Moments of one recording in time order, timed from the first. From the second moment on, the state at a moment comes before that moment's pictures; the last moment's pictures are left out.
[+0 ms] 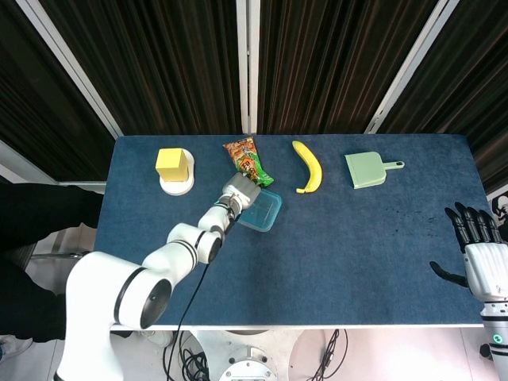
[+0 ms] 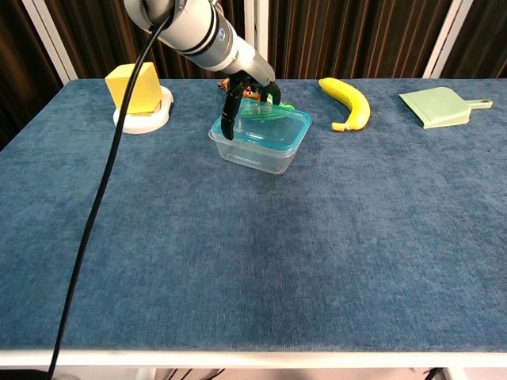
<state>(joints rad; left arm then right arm) -1.89 -1.70 0.44 -1.03 0.01 0.30 0.41 0.12 -1.05 0.09 -1.62 -1.50 1.49 0.01</state>
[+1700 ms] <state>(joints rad) -1.73 -1.63 0.25 -1.36 0.18 0.69 0.50 0.11 -1.06 0.08 -1.60 -1.53 1.50 0.04</state>
